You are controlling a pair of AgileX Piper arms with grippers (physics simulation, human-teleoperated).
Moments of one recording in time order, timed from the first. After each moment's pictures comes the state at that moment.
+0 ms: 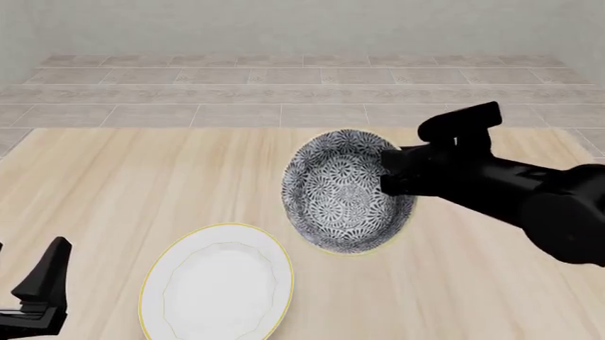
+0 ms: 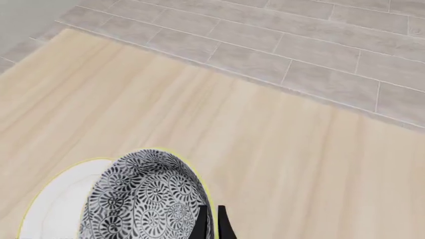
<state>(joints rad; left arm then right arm) -0.01 0.02 -0.02 -0.02 0.03 0.50 1.17 -0.74 0.07 0.10</state>
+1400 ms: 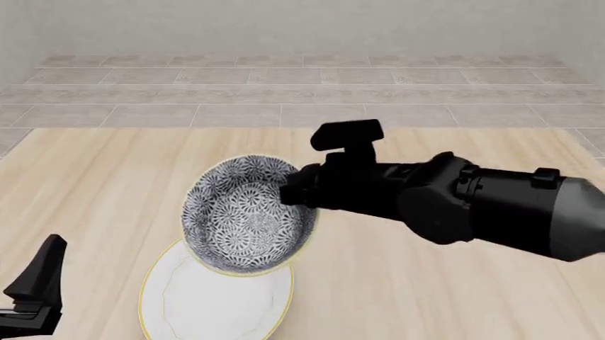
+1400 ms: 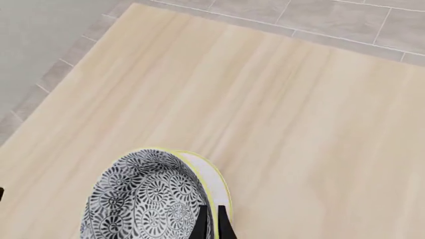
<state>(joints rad) -0.01 0.00 -0.04 0.01 0.03 0.78 1.48 -0.95 0.09 0.37</state>
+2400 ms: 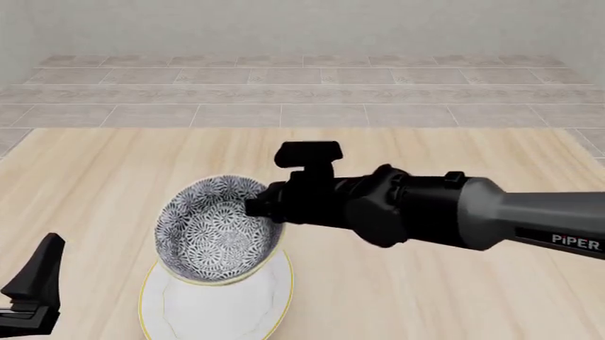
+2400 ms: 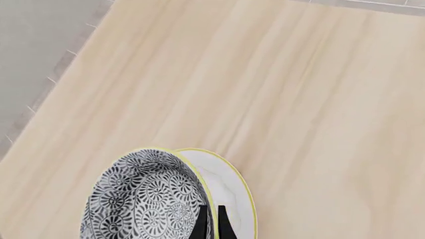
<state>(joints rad) -0.01 0.00 -0.05 0.01 0.03 0.84 1.67 -1.04 0.06 0.50</state>
